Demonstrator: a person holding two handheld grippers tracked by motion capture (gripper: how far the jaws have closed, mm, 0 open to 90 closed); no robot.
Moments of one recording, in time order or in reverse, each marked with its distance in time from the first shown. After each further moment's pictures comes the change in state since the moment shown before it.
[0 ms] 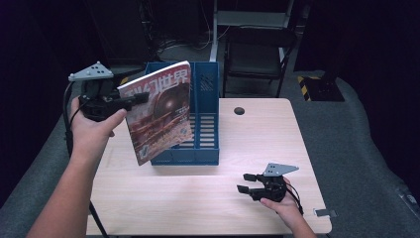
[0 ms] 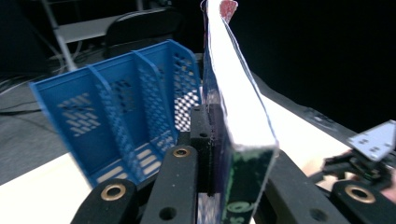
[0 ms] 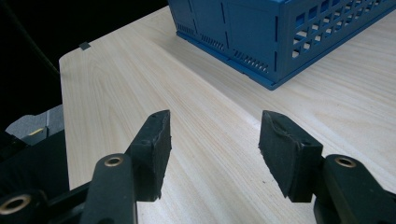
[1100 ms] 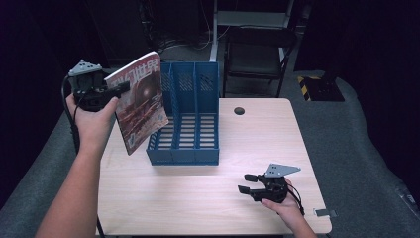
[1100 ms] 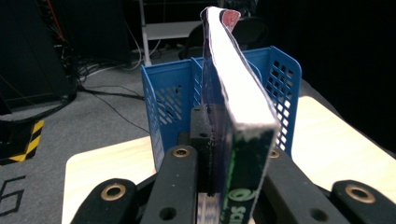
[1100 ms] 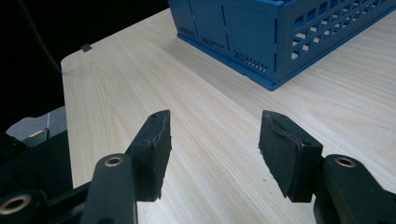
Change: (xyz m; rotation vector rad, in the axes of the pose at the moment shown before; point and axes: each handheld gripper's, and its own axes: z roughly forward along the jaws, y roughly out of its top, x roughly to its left) left arm 0.050 -0.019 0.023 -0.063 0.284 -0.137; right arm 0.001 -0.001 -0.005 -0.009 0.001 -0.005
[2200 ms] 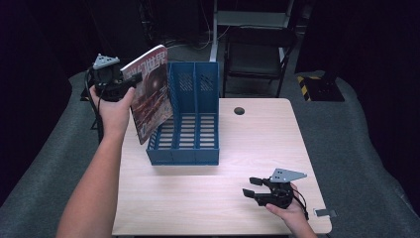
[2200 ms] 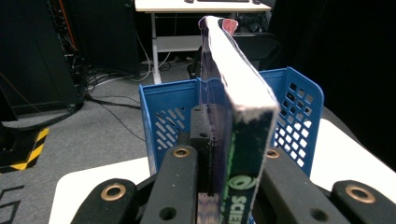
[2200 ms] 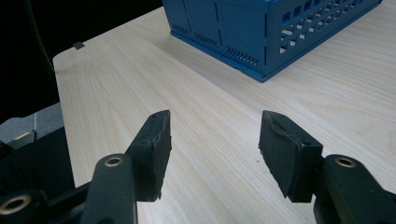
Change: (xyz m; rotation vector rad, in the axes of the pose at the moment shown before) left arm -0.007 0.005 0.049 -0.049 0.045 -0.027; right arm 0.008 -0.008 -0.015 -0.007 -0.047 -0.002
